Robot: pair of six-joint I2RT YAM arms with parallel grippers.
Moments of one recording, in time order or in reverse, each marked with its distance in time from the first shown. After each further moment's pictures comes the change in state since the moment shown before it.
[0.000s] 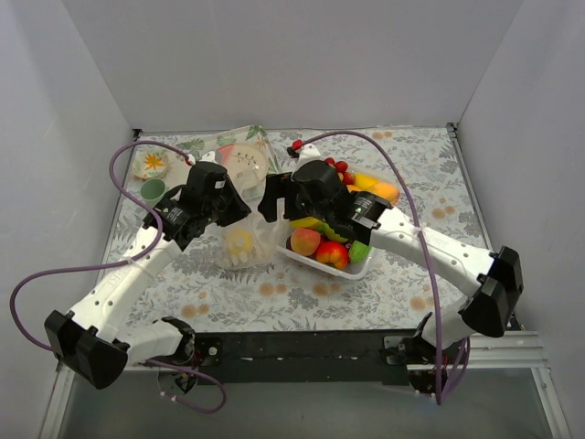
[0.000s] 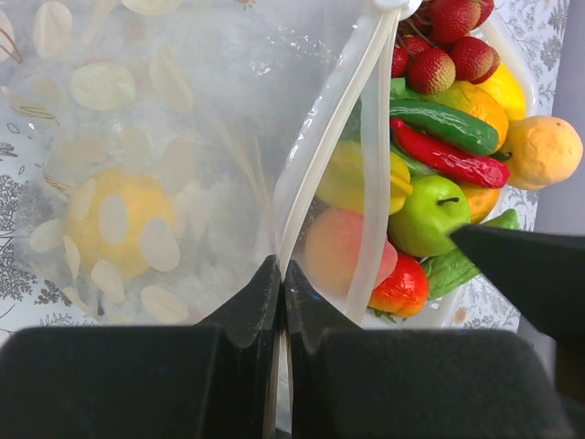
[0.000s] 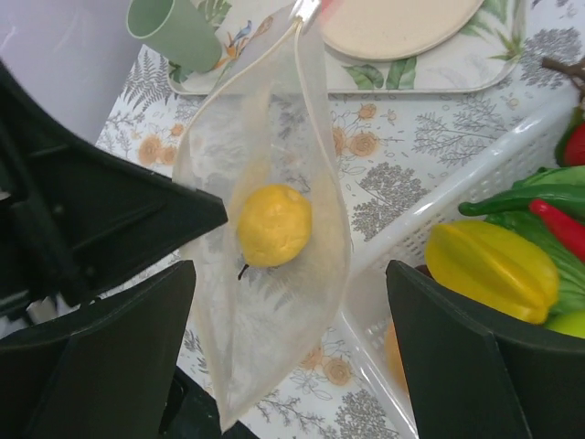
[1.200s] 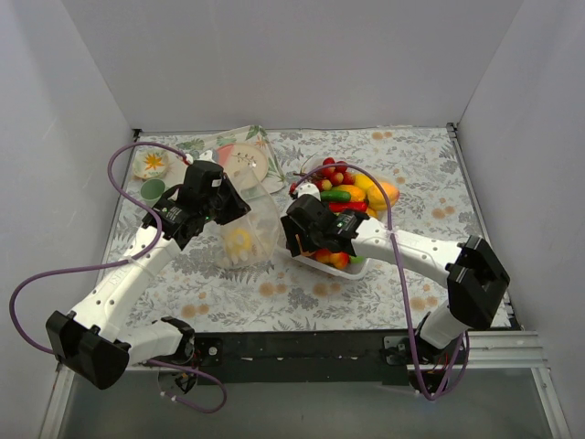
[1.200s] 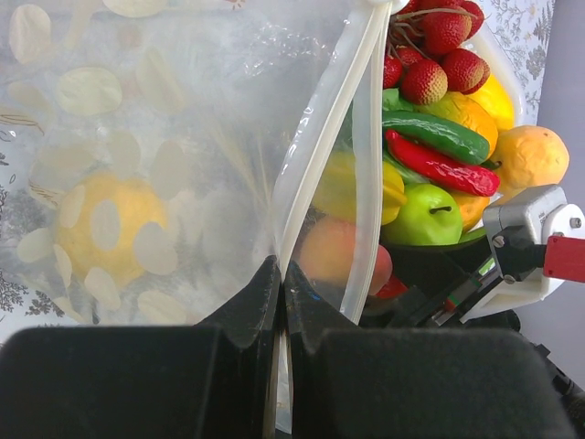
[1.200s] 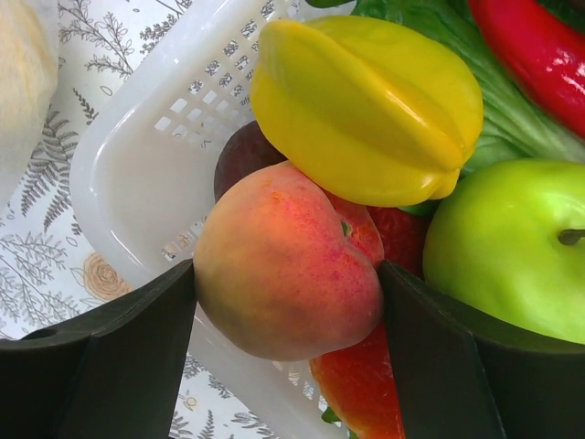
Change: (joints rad) left arm 0.037 0.000 -0.024 0.041 0.039 0.000; right arm 0.012 0.060 -0.207 -0.196 0.151 -0.092
